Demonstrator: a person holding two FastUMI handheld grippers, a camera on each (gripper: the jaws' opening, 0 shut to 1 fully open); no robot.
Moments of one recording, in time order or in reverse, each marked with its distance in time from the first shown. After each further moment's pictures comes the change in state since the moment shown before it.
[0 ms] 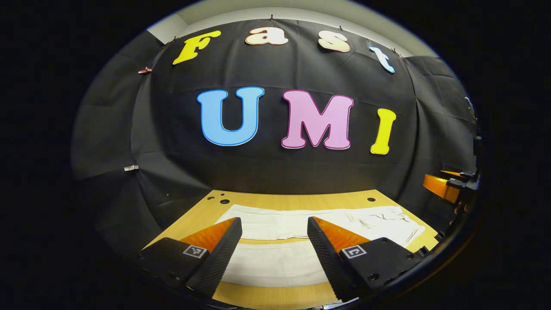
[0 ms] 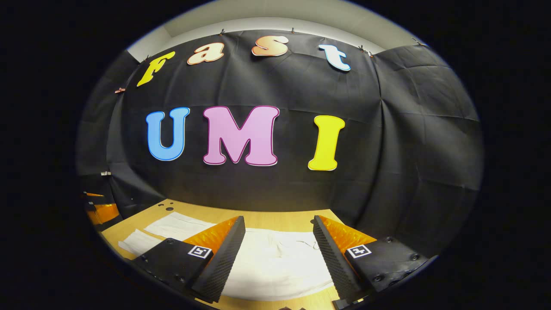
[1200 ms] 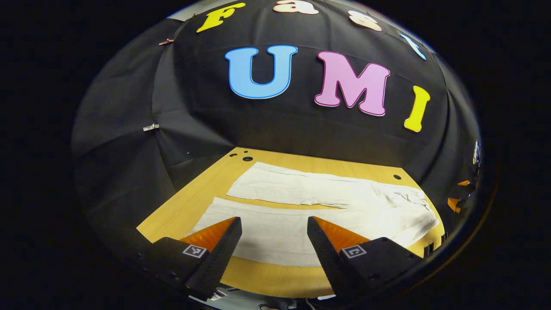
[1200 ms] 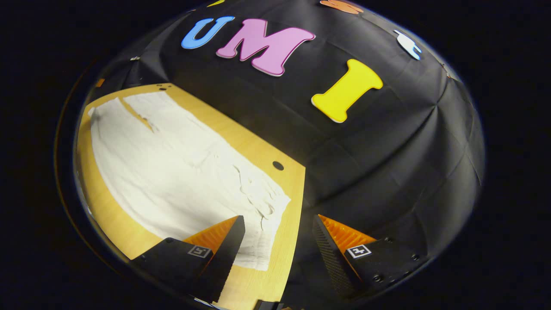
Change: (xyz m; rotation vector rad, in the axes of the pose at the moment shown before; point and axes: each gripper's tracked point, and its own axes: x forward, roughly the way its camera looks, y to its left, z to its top) left arm 0.013 0.050 -0.096 -0.093 0.267 0.178; right arm 0.069 -0.211 -0.169 -0.627 0.449 0.169
